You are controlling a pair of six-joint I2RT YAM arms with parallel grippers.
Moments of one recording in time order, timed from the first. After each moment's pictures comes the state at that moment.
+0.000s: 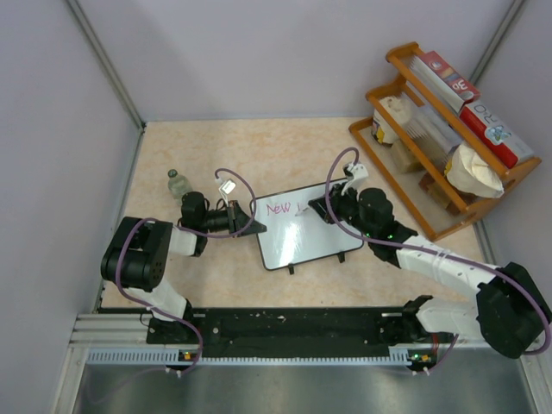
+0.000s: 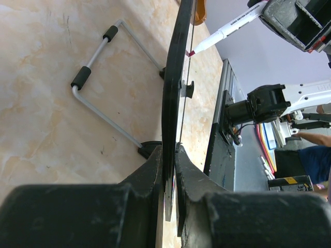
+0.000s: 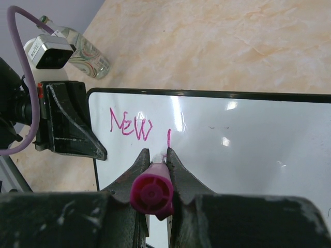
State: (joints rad) left arm -0.16 1.64 0.45 0.90 1.13 -0.68; right arm 0.65 1.18 0.60 0.37 -0.07 0.47
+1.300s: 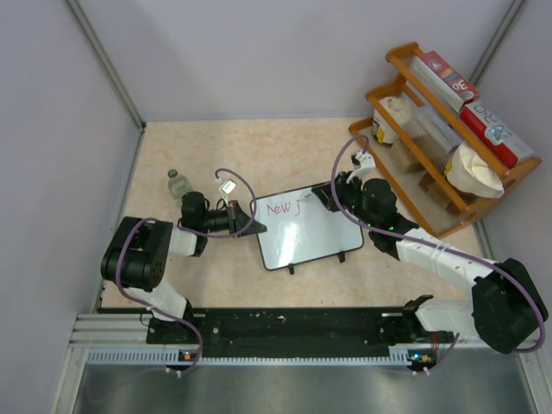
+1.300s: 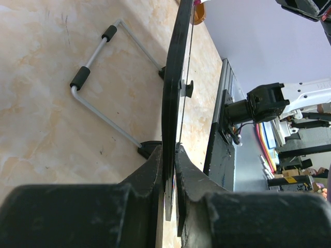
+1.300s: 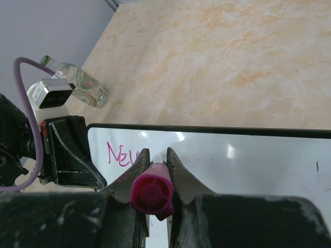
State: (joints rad) left arm -0.16 1.64 0.45 0.90 1.14 -0.68; right arm 0.59 1.22 0.66 0.41 -0.06 0.52
